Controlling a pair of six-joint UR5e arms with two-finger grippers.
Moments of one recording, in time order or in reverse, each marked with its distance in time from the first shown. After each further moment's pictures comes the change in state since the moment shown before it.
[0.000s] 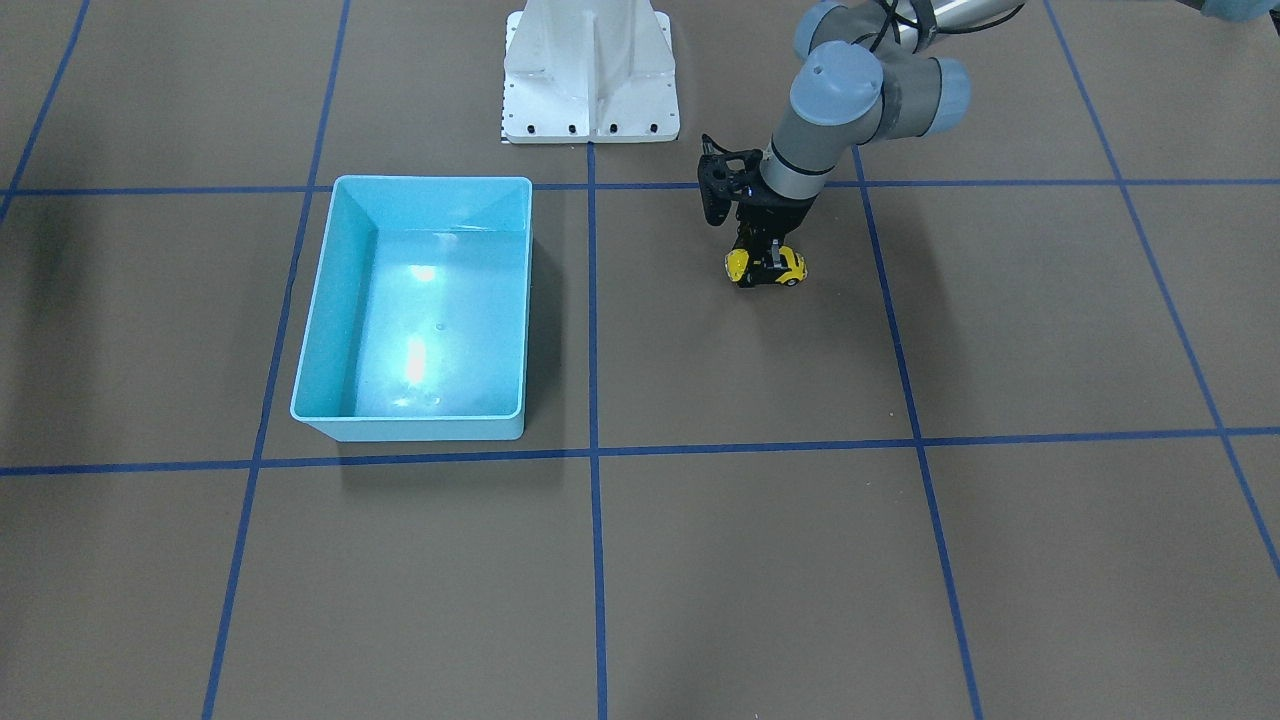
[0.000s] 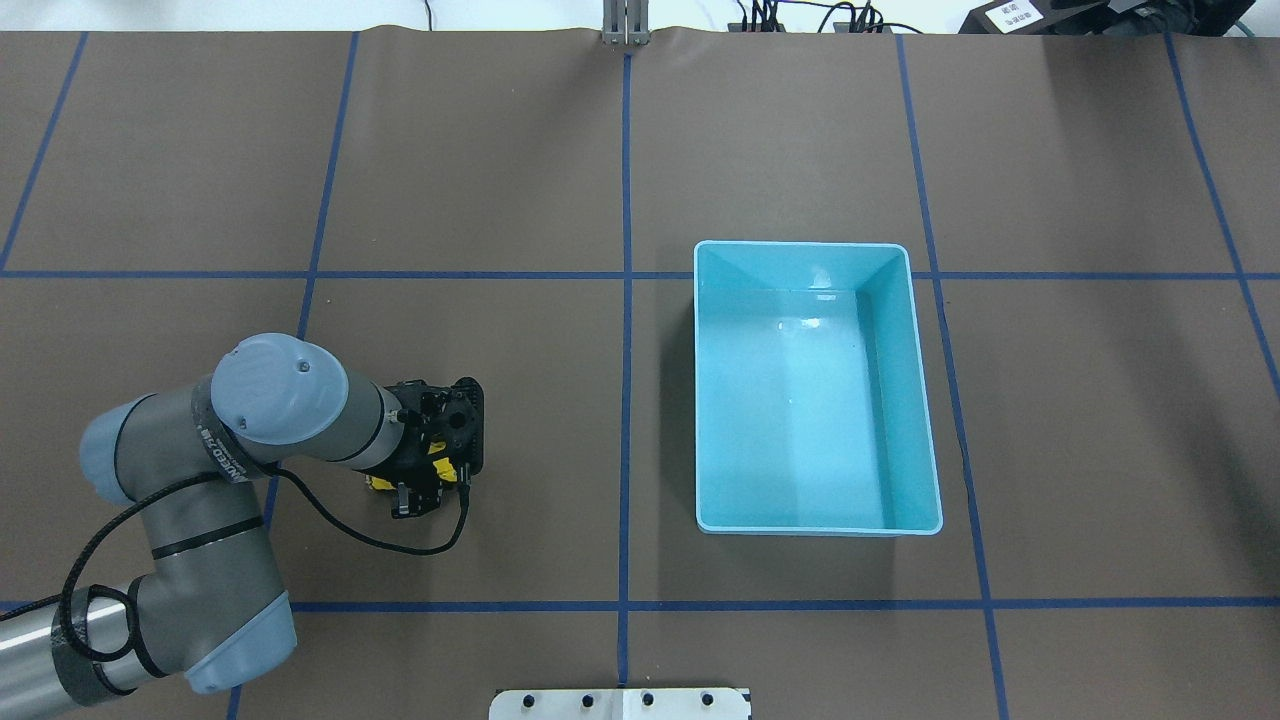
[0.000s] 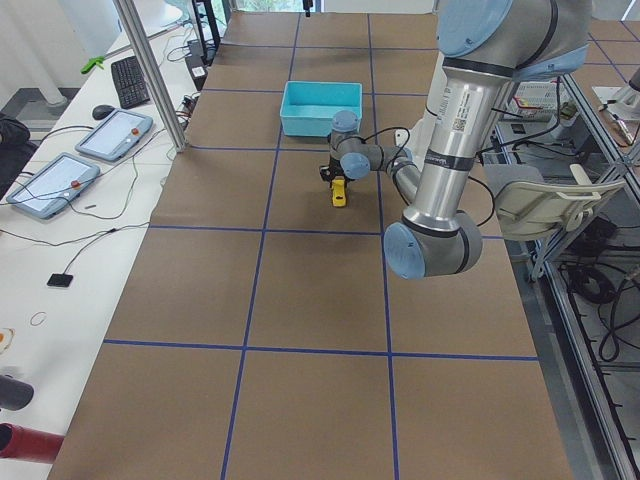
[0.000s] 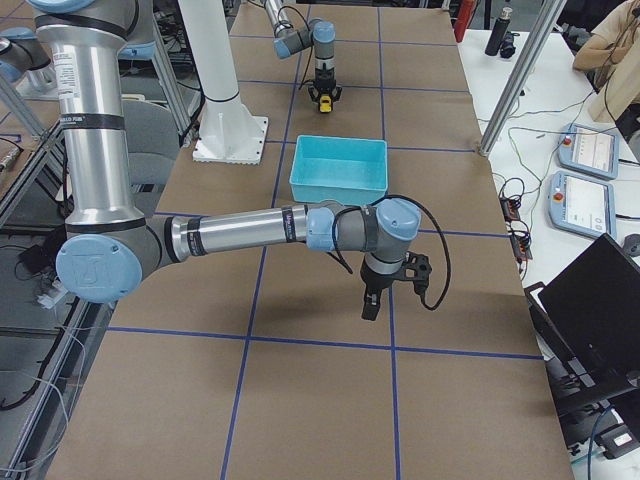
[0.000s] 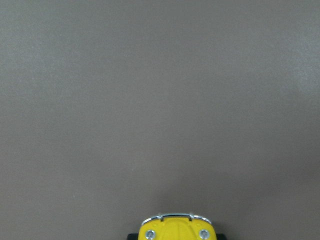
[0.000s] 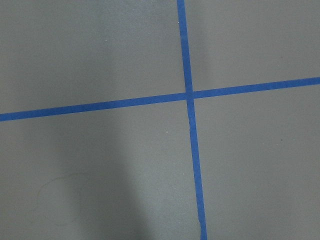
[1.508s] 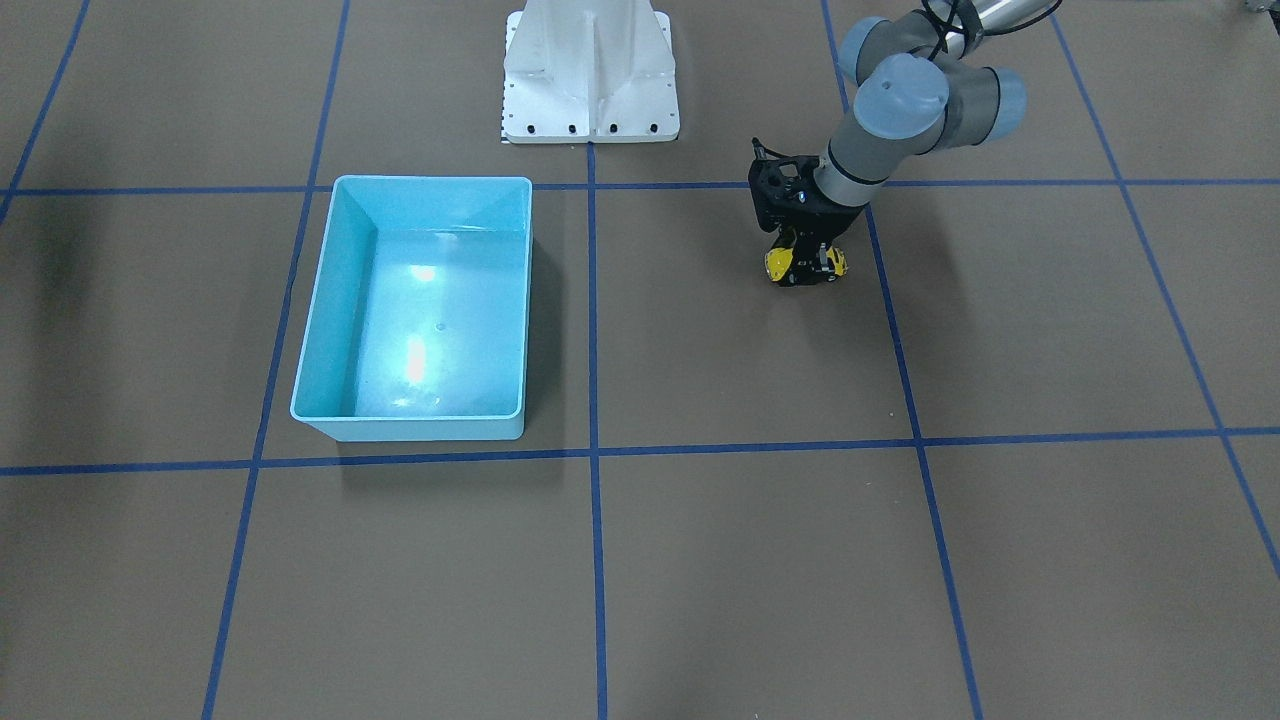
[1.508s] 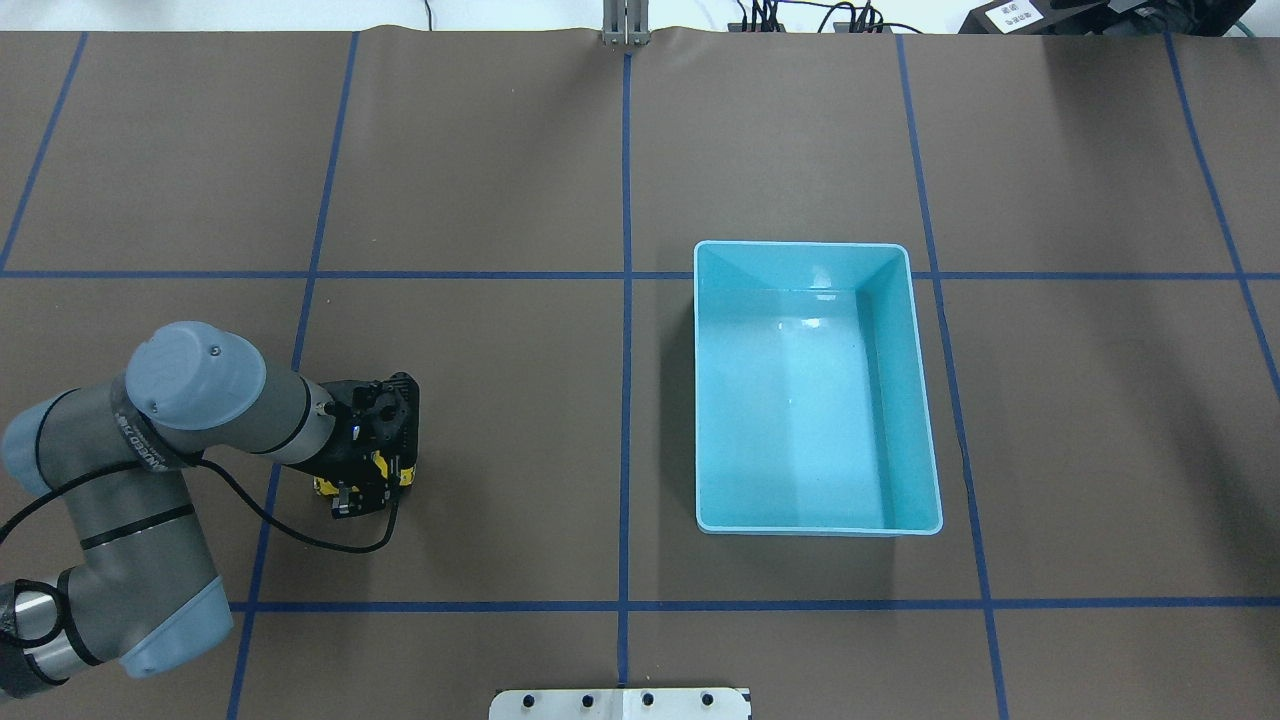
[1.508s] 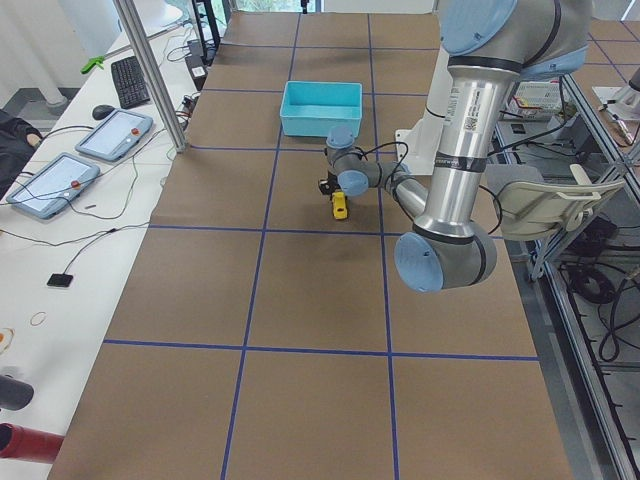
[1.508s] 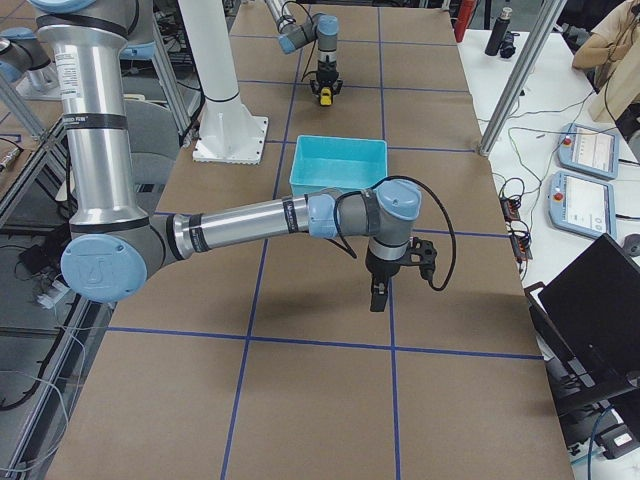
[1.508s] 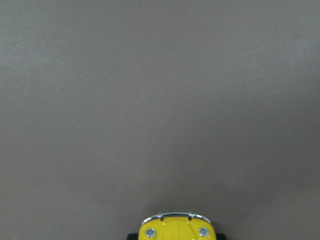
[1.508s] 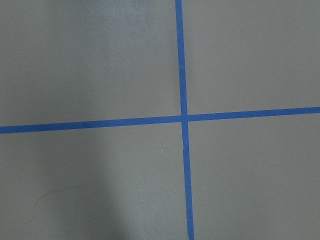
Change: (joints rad) left arm -0.054 0.116 -0.007 -0.113 -0.102 -0.001; right arm -0.009 0.008 0.044 -0.001 -0.047 0.003
